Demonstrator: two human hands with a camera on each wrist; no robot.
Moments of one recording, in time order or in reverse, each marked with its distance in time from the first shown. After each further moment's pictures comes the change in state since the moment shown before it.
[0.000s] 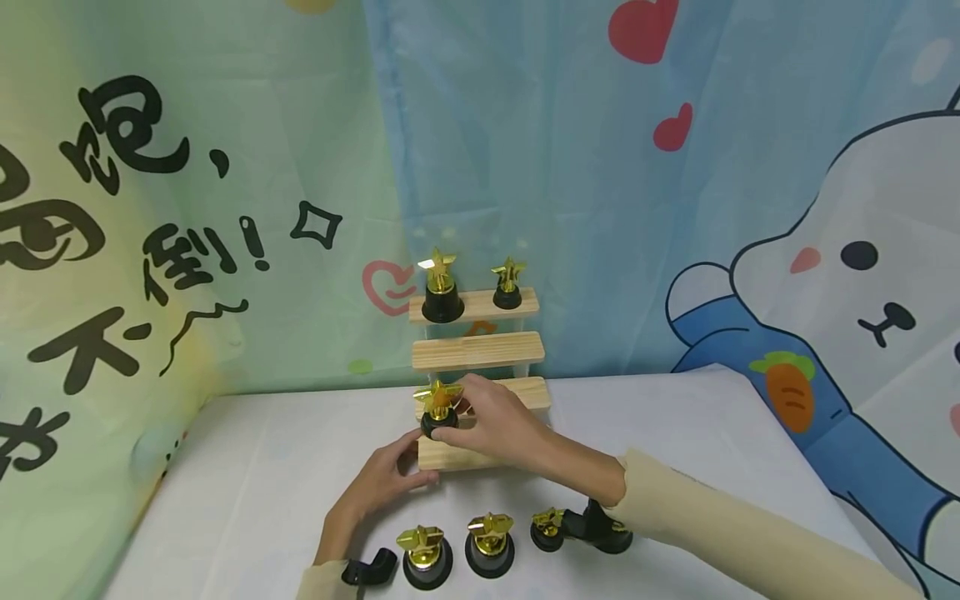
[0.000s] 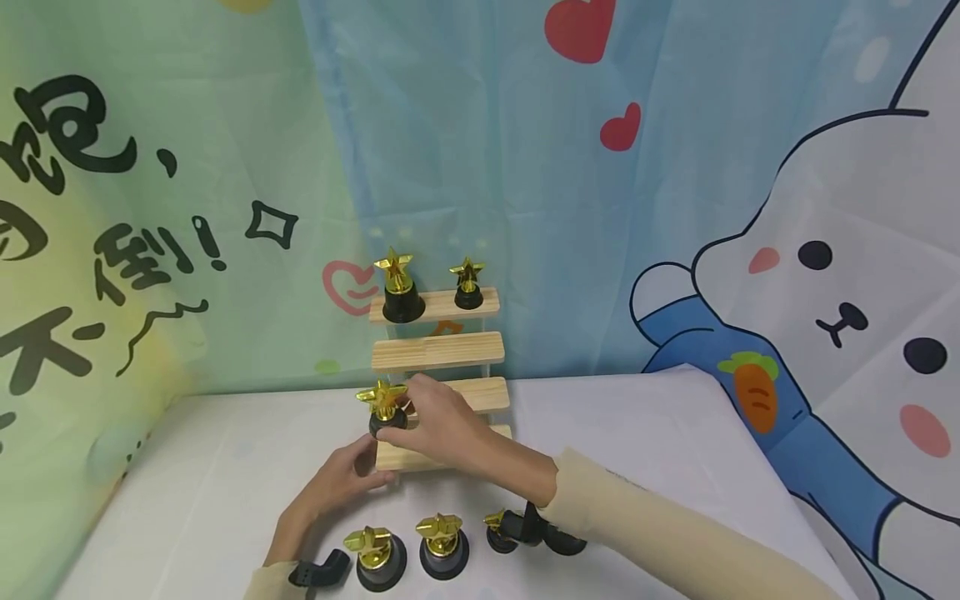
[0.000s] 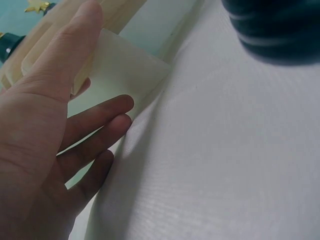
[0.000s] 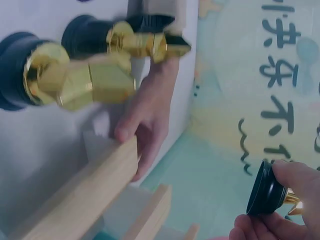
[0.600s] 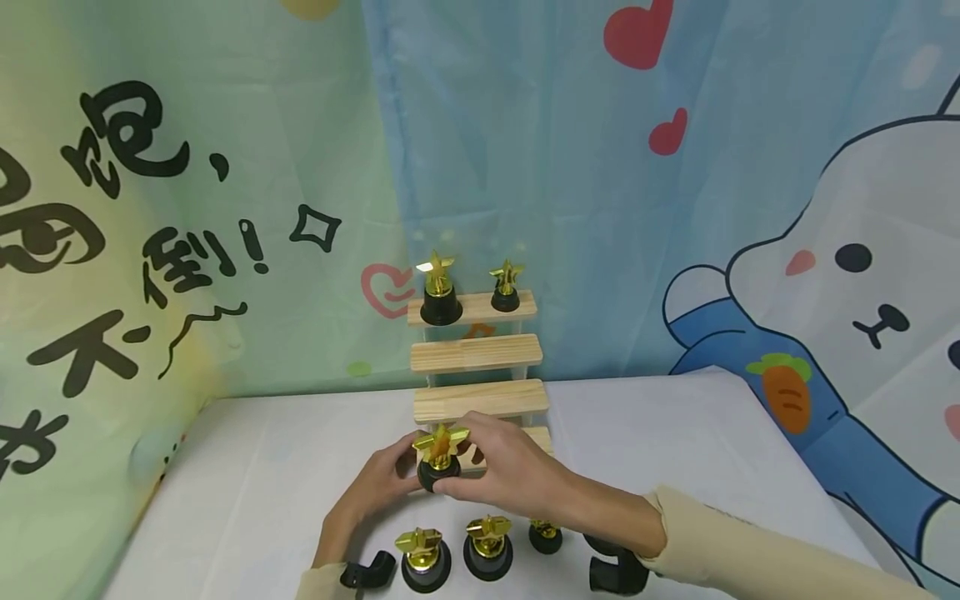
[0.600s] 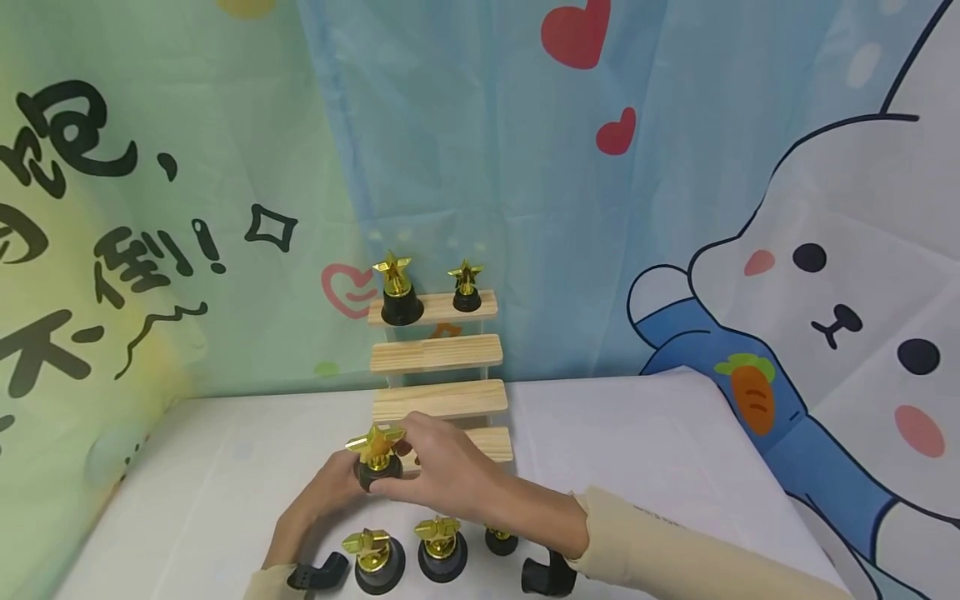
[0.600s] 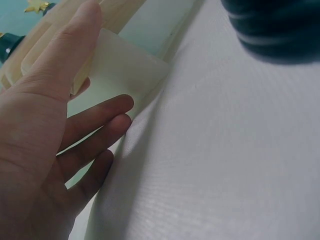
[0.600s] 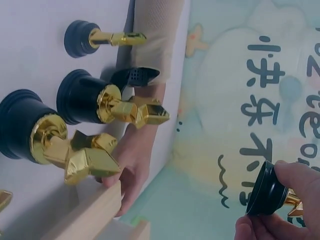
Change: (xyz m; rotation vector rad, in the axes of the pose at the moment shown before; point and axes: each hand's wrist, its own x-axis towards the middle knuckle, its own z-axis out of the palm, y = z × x) left_hand -0.001 -0.002 0.001 0.042 0.010 0.068; right_hand -0.045 -0.017 -0.007 0.131 -0.106 -0.080
